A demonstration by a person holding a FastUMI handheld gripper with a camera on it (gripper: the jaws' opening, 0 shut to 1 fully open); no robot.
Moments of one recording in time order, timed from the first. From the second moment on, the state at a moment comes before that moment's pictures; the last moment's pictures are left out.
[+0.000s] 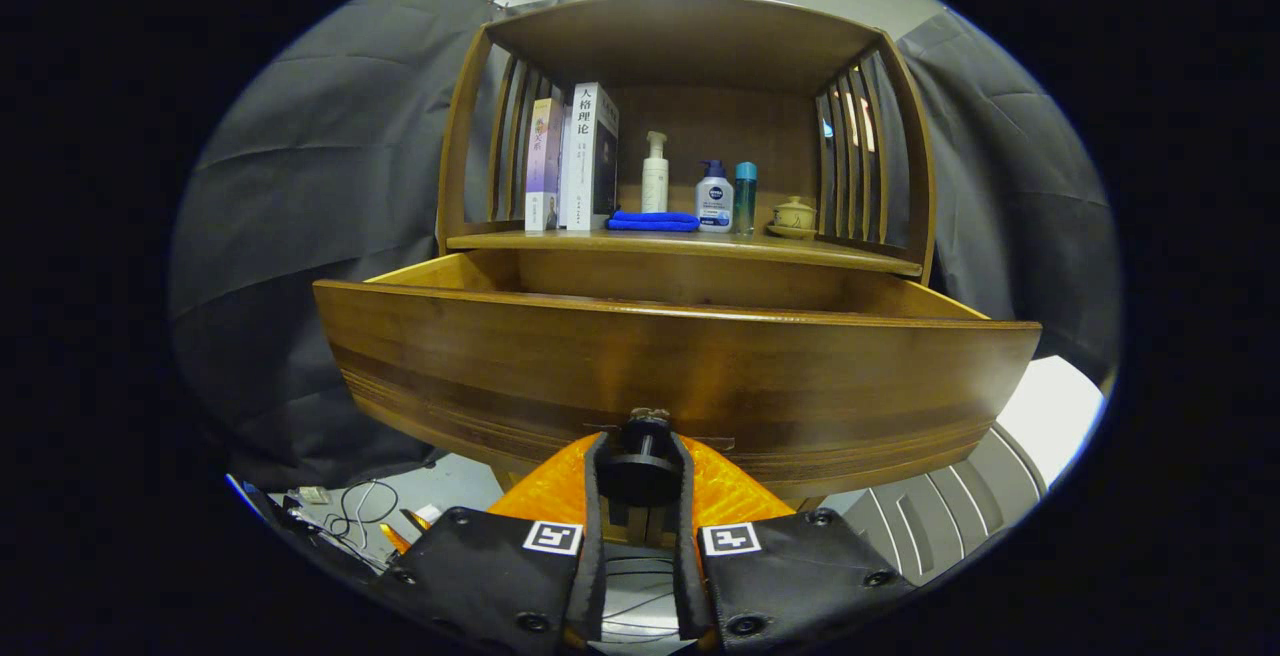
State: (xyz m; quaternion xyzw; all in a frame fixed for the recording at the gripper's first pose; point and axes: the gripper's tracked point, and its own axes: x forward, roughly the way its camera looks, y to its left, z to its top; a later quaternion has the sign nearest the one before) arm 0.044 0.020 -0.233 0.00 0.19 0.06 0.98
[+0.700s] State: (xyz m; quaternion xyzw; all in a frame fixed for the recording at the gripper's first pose) arm 0.012 0.031 -0.237 -0.01 0.22 0.09 0.97
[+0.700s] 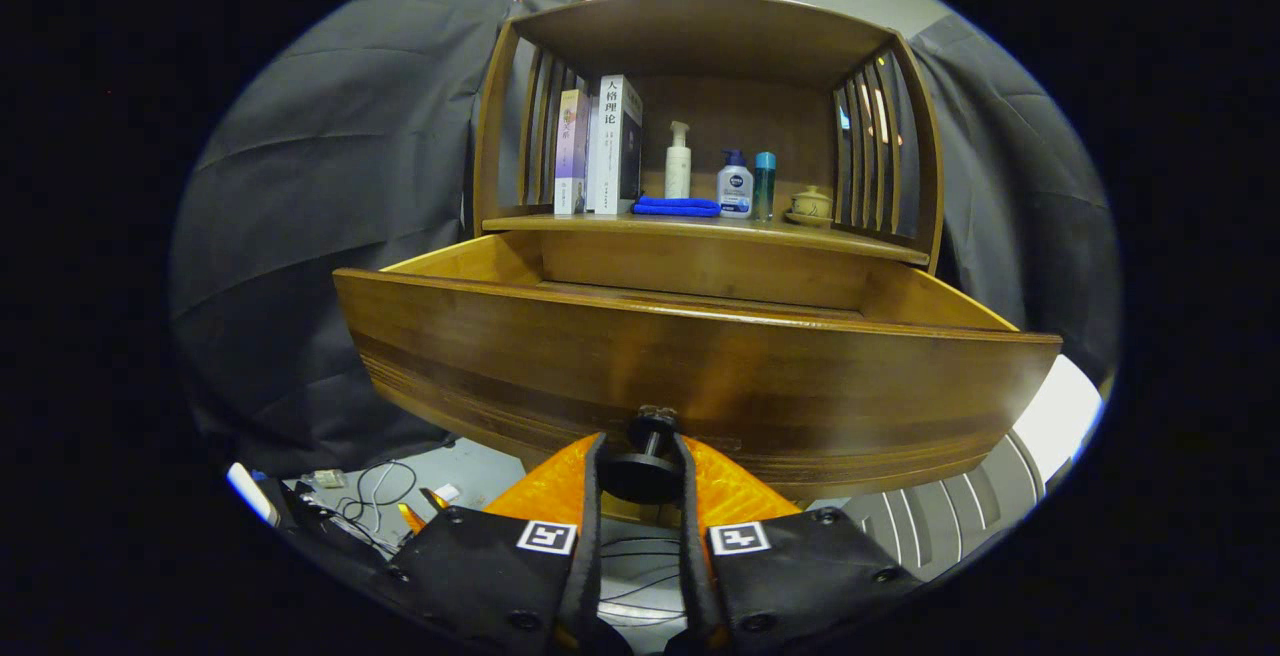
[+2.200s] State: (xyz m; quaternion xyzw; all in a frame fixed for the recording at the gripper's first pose) arm 0.142 -0.018 -0.125 -0.03 0.34 0.11 0.93
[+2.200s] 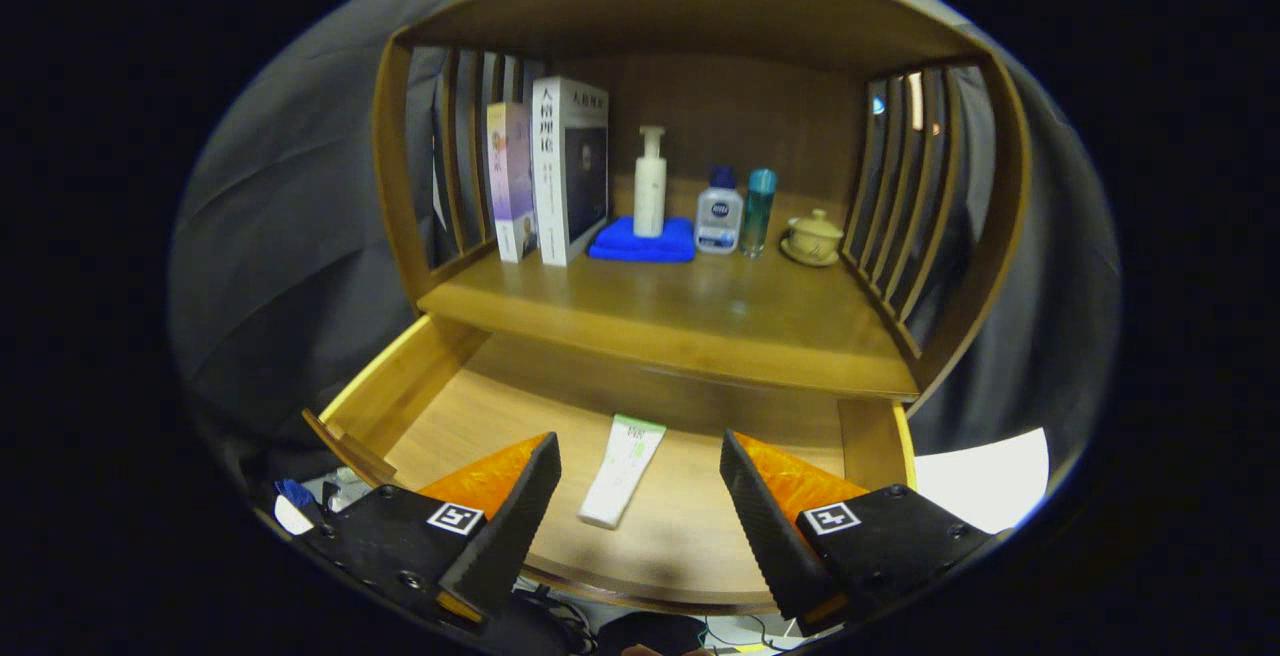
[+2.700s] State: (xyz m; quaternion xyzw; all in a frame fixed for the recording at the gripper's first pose) arm 0.172 0.008 -0.195 -0.06 0.49 0.16 0.85
